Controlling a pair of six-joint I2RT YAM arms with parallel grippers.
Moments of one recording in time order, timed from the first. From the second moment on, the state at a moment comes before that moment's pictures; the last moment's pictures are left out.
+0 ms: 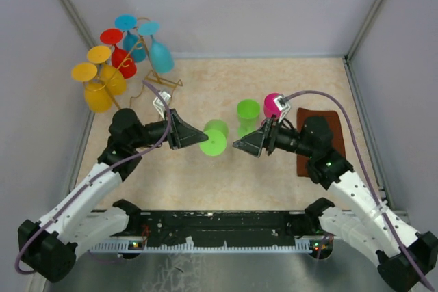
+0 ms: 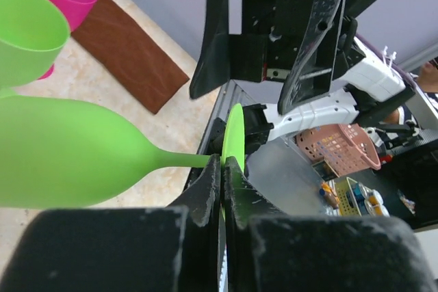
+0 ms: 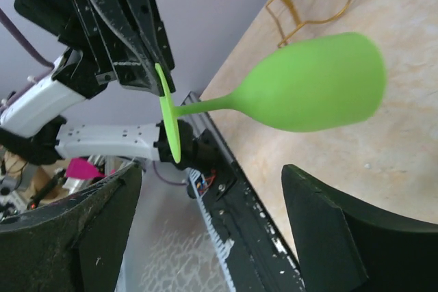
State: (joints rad) left arm -0.48 0.91 0.70 0.25 0.83 -0.75; right arm 0.51 0.74 0.67 0.01 -0.61 0.79
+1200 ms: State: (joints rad) left arm -0.69 0.96 0.66 0.35 0.75 -0.82; right arm 0.63 0.85 0.68 0.22 -0.63 0.83
